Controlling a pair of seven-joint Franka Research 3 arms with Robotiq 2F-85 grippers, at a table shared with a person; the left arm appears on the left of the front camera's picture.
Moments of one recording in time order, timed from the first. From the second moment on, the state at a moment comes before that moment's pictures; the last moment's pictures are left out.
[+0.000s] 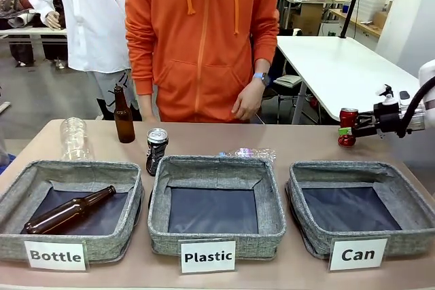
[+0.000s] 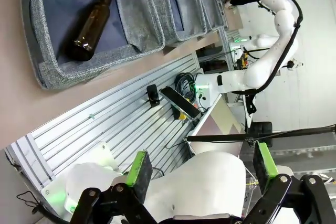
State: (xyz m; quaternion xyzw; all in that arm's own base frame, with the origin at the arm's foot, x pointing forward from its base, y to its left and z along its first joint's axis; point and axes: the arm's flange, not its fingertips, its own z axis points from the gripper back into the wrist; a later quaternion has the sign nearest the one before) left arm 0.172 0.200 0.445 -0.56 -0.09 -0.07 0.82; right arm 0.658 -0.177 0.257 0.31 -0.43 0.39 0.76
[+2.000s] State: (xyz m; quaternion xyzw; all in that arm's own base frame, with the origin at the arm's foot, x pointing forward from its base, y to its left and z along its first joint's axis) left arm 0.172 0.201 0.445 -0.56 -0.09 -0.06 0.82; right arm 0.411 -0.048 0.452 0.37 -0.09 0.65 0.66
